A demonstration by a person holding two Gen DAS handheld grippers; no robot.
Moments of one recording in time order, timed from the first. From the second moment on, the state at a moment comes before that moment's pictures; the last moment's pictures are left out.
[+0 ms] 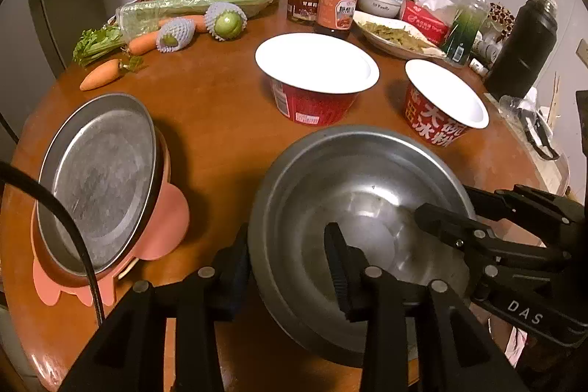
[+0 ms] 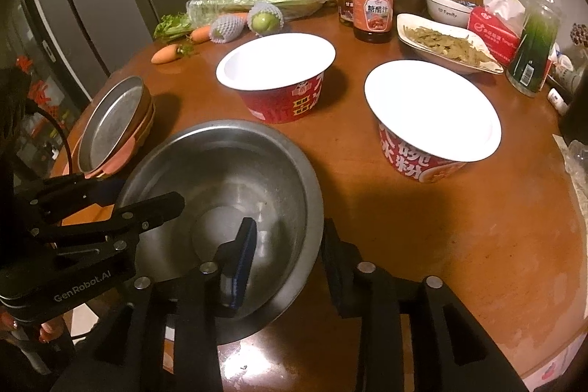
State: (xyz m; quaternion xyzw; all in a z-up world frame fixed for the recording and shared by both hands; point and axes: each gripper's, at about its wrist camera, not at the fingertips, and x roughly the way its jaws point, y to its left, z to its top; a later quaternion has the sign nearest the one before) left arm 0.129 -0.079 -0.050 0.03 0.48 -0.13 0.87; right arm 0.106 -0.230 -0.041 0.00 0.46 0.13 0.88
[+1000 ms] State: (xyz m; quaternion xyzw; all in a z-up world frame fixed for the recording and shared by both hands) left arm 0.143 -0.073 -0.009 0.04 0.44 -0.11 0.89; right arm 0.118 -0.237 -0.009 0.01 0.42 0.13 0.90
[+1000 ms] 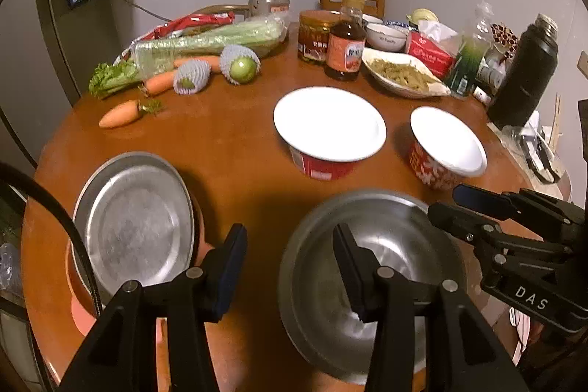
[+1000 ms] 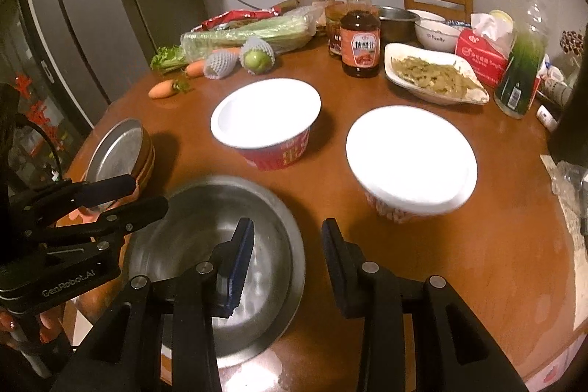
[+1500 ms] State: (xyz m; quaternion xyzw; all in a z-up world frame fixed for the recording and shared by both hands) left arm 0.171 -0.072 0.009 0.02 0.42 -0.09 0.90; right arm 0.151 -0.237 0.021 0.00 0.39 0.14 0.91
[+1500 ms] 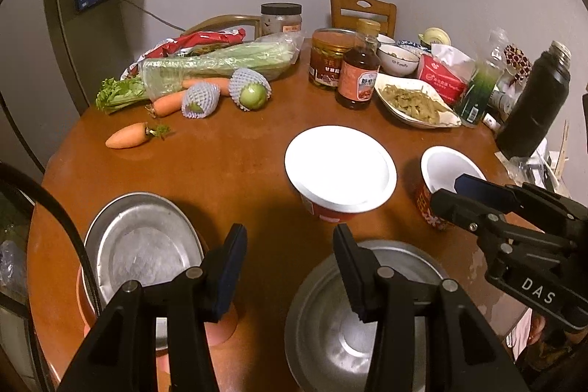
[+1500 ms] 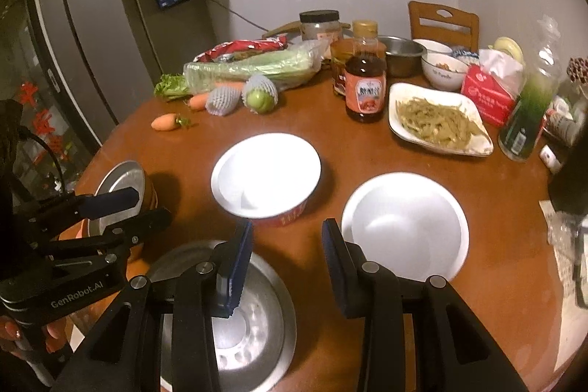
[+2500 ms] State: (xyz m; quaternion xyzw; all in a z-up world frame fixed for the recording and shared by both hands) left arm 0.250 -0.085 -0.026 0.00 0.47 -0.08 0.88; right arm 0.238 -0.223 -0.014 -0.04 0.44 0.13 0.89
